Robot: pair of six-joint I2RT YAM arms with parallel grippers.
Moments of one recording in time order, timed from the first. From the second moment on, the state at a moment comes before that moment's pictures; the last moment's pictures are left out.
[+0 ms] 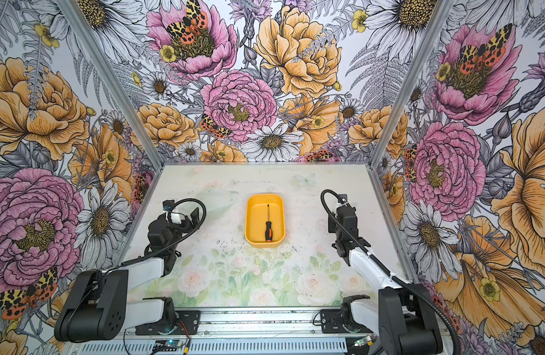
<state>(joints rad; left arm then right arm) 0.01 1.30 0.27 0.78 0.02 -0.06 0.11 1.19 0.44 0.20 0.24 -0.01</state>
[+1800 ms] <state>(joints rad) 0.06 1.56 0.35 0.97 0.18 -0.03 0.00 1.53 0.40 0.82 0.16 0.00</state>
